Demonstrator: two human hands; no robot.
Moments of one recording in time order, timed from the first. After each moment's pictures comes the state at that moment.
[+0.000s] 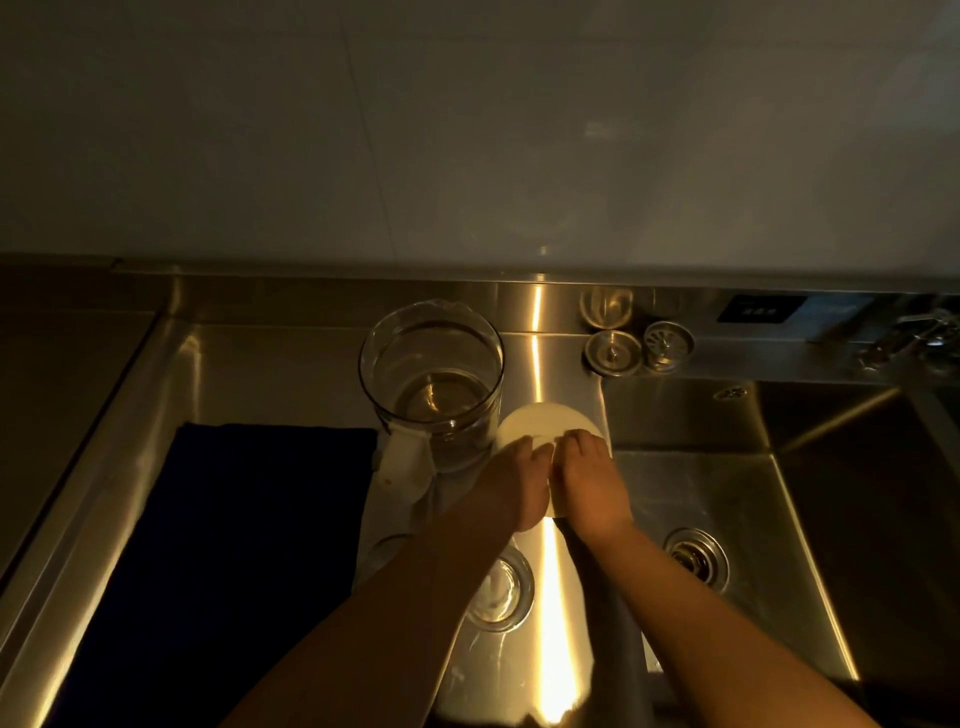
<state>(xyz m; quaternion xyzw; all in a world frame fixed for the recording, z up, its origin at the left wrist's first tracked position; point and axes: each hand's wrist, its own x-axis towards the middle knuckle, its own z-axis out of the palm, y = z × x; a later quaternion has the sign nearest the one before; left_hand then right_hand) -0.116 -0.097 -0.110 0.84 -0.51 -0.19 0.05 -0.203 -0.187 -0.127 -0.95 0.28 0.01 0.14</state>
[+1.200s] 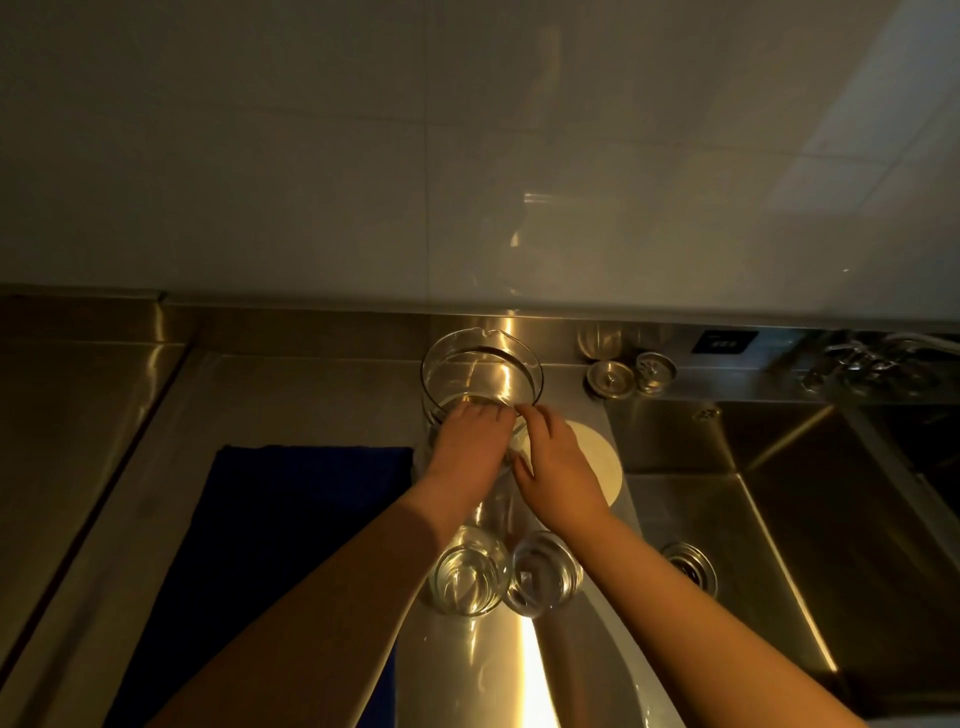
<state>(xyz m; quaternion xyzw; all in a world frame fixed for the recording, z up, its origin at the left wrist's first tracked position) -0.052 -0.024 -0.028 0.83 -0.55 0.01 0.04 -0.159 -0.096 -0.049 -0.93 0.24 -0.16 0.23</state>
